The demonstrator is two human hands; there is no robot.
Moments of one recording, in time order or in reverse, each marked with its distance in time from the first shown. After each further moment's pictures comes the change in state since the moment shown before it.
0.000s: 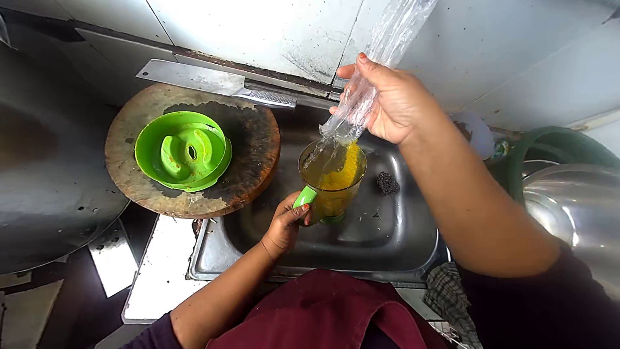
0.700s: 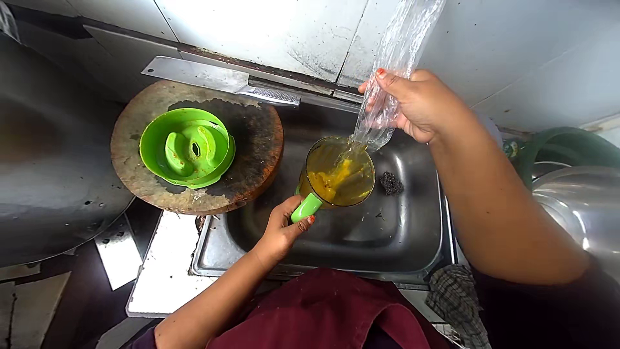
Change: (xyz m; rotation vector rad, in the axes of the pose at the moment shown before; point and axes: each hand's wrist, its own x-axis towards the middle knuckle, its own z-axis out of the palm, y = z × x) left_hand -0.021 0.024 -0.002 0.489 -0.040 0.085; right_hand -0.003 -0.008 -0.032 -0.457 0.077 0.044
